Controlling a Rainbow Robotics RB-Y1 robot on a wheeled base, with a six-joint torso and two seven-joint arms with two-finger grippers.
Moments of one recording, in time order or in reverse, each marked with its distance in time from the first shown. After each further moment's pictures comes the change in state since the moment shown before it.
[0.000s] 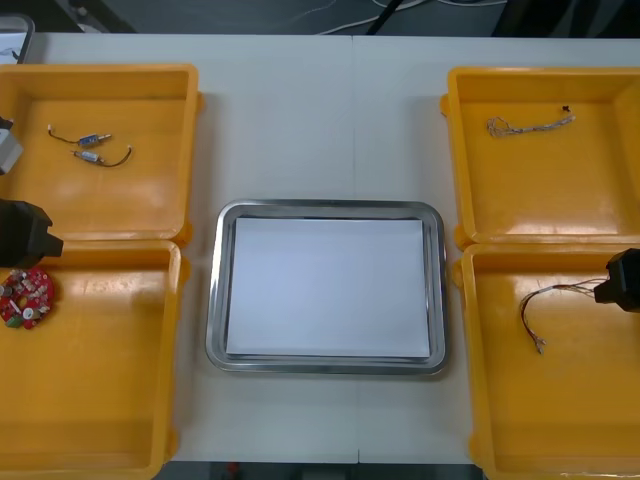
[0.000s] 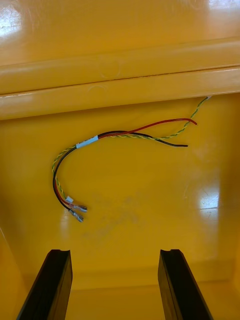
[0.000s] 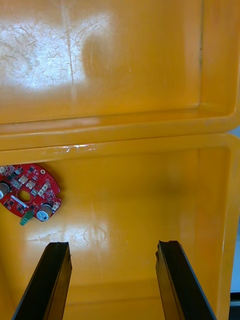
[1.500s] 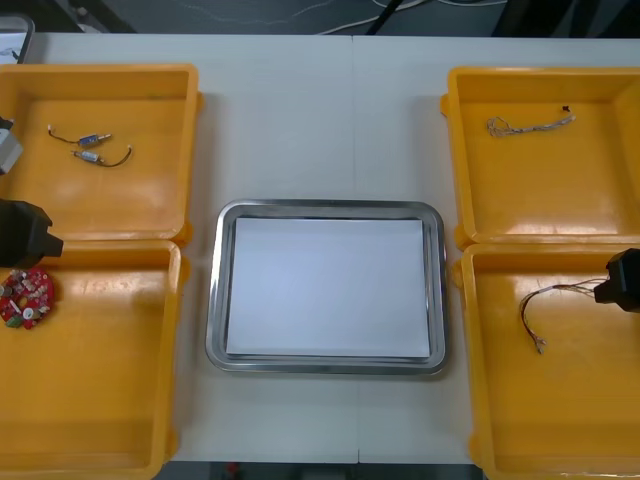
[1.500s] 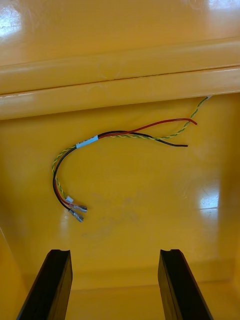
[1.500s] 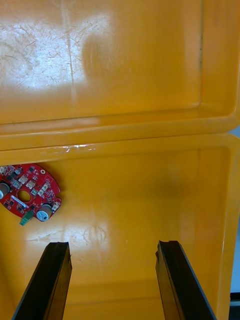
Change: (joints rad) right arm 0.000 0.000 0.000 0.000 0.000 0.000 0.000; left arm 0.000 0.000 0.000 0.000 0.000 0.000 0.000
